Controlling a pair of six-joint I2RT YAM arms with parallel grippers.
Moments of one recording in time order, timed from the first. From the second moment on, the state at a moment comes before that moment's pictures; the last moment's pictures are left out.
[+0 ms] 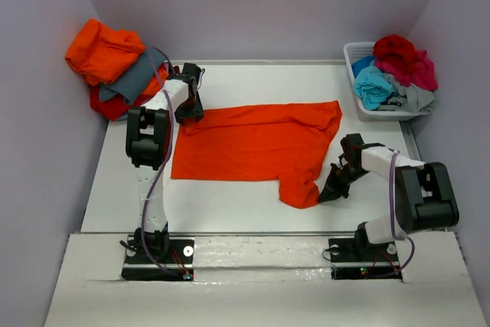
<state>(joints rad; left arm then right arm) -0.18 2.21 1.78 -0.84 -0.23 -0.43 0.11 1.47 0.66 -0.75 -0.45 0.63</state>
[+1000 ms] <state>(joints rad) -0.18 2.24 1.82 -0.85 -0.23 -0.43 0.11 1.07 0.96 -0.98 -0.46 0.62</state>
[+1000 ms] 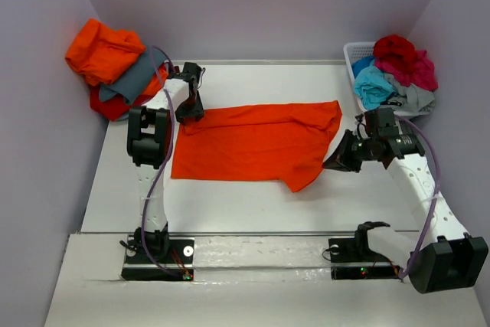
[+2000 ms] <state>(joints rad) -0.18 2.24 1.82 -0.85 -0.23 -0.43 0.11 1.00 1.18 -1.01 -0.45 0.53</state>
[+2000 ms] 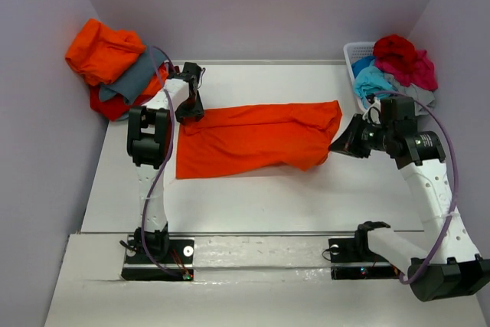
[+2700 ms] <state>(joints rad) -0.18 2.24 1.82 -0.85 -0.23 -0.42 0.15 1.26 1.04 -0.89 -0.62 0.49</state>
